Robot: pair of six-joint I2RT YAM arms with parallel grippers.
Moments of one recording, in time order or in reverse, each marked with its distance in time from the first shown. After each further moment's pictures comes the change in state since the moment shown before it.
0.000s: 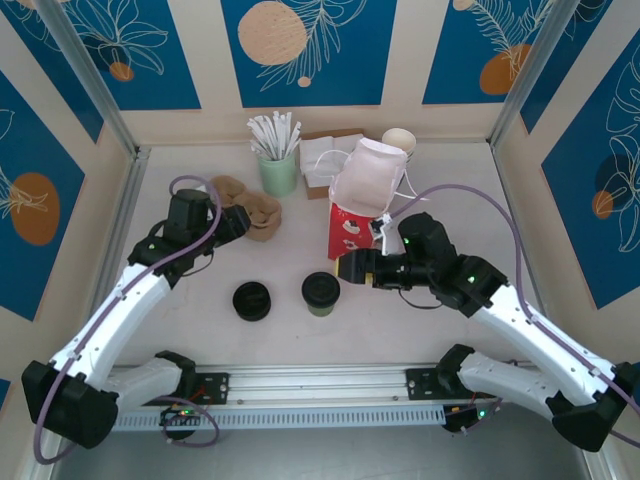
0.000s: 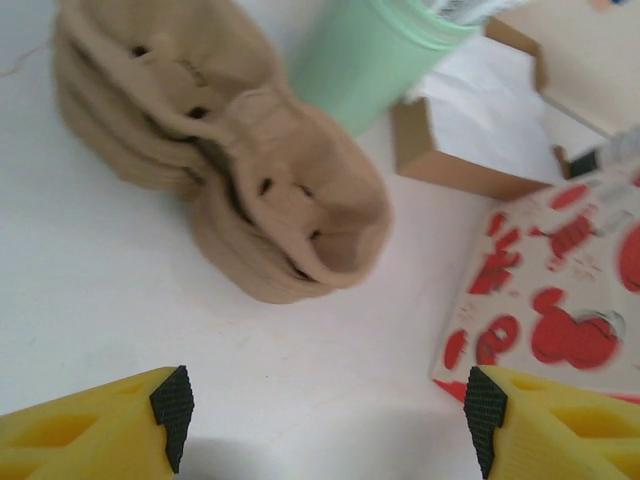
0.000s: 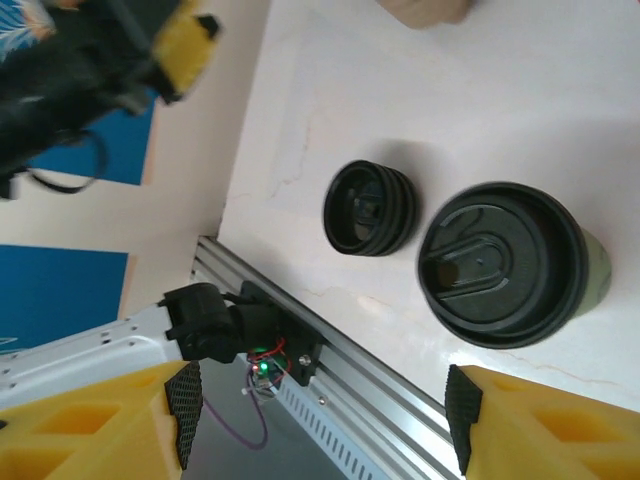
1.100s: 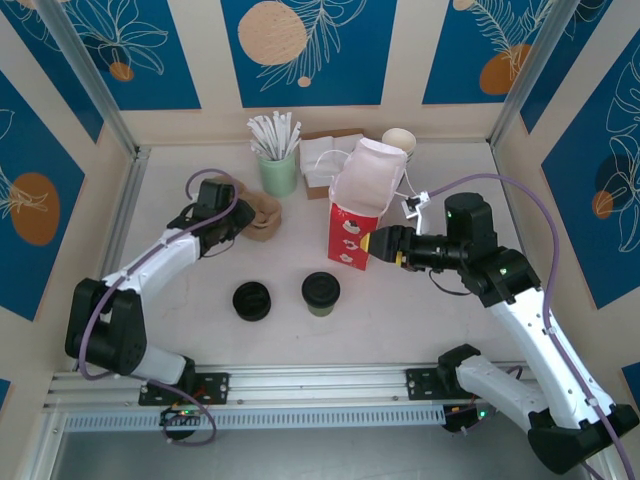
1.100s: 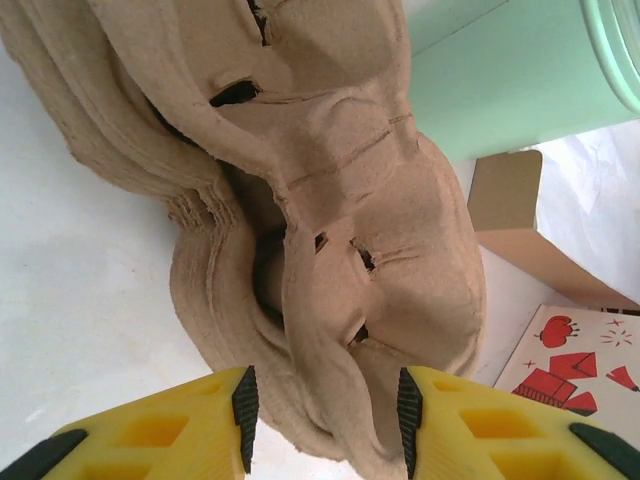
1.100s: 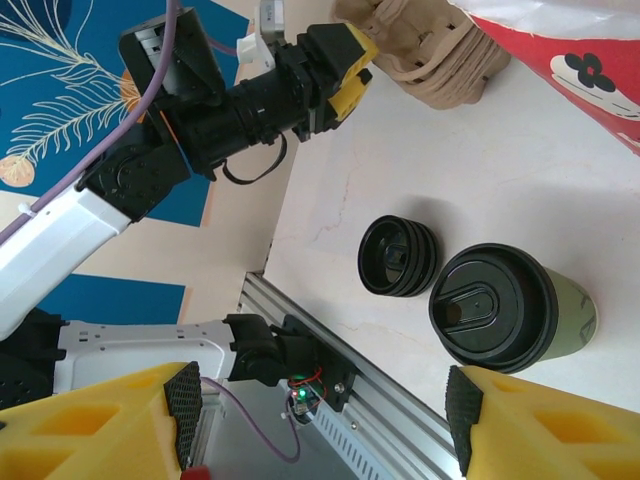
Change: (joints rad) left arm 0.040 0.374 0.022 0.253 0.018 -0.257; right arm -0.346 -0.030 0.089 -0.099 -0.291 -0.109
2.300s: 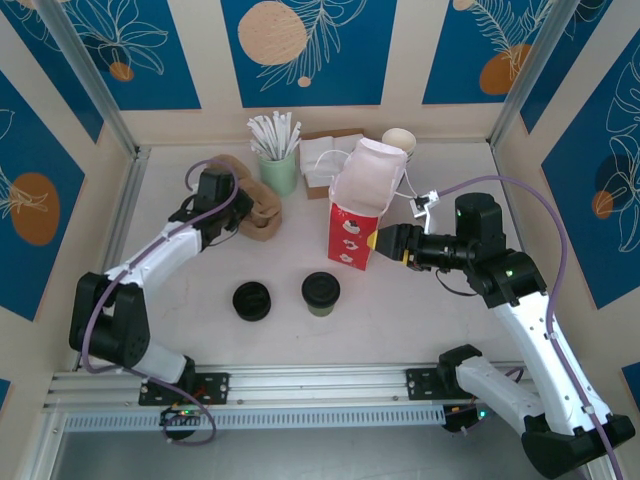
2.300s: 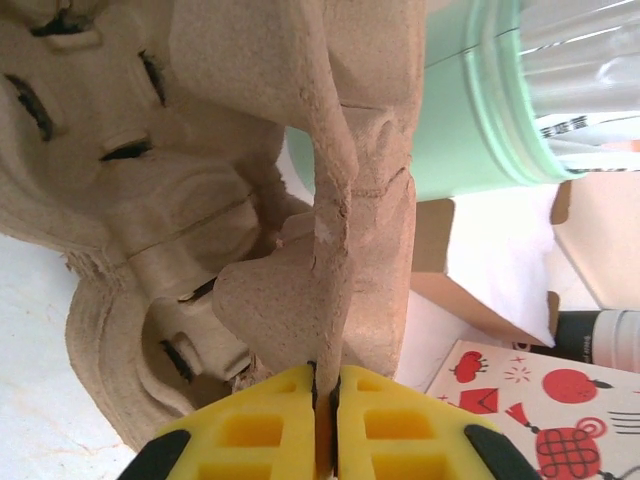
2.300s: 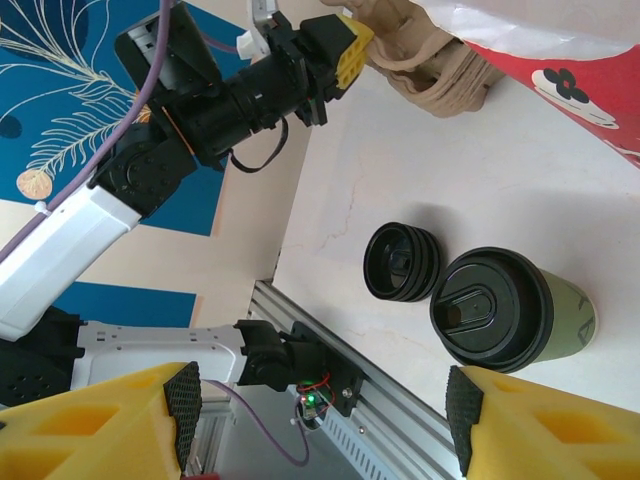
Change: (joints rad) left arm 0.002 0.023 0.064 0.072 0.017 -0.083; right arm -0.074 -0.019 0.000 -0.016 -0.060 -0.009
